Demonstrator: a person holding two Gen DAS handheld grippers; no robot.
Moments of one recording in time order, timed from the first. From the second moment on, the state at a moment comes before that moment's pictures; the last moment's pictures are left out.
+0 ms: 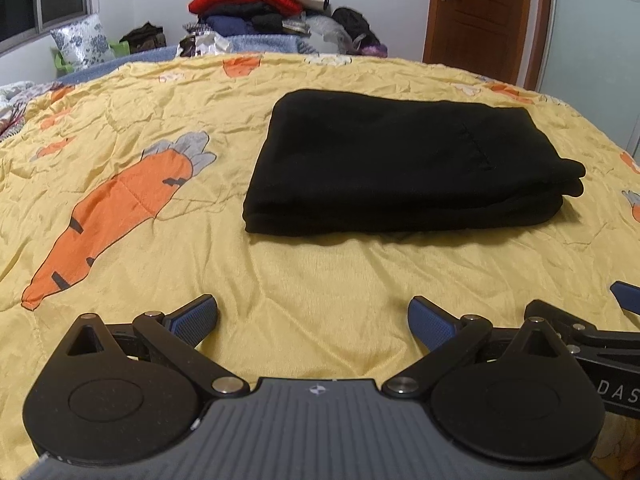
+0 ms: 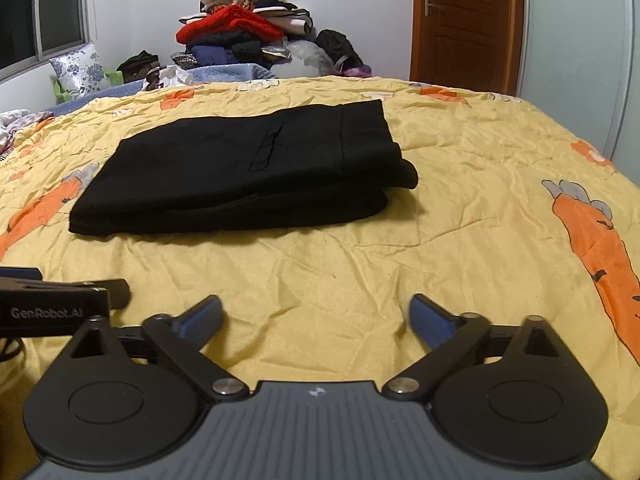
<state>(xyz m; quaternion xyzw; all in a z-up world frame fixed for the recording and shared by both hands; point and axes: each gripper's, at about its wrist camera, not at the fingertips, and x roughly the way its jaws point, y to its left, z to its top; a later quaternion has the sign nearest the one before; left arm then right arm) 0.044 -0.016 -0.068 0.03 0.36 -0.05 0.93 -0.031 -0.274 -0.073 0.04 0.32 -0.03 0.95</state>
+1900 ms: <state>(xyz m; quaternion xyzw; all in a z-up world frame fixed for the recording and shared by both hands) 0.035 -0.015 -0.073 0.02 0.33 -0.05 0.94 -0.032 -0.271 -0.075 0.02 0.33 -0.03 0.94</state>
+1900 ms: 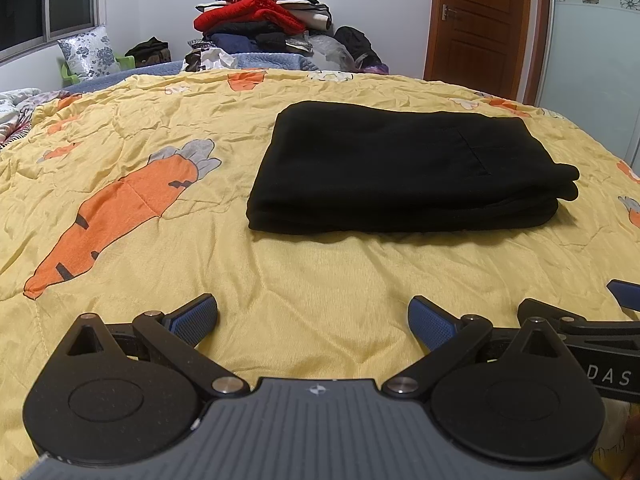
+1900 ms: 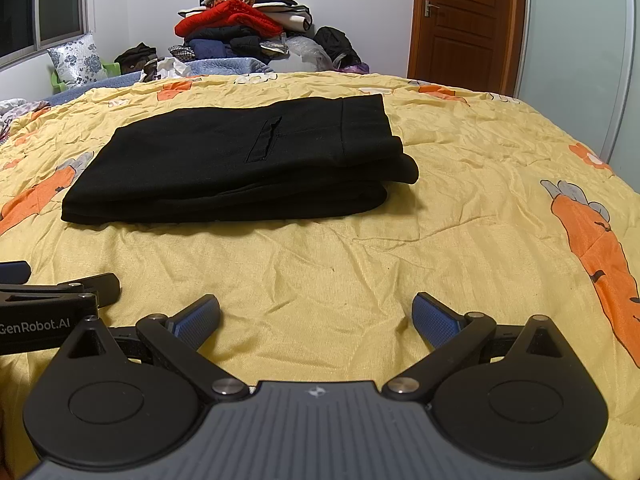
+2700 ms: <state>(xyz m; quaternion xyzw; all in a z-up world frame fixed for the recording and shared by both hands) 0.035 -0.015 -0.074 0.02 0.33 -0.05 0.94 -0.032 -0.272 -0.075 0.02 0.33 -0.03 0.94</state>
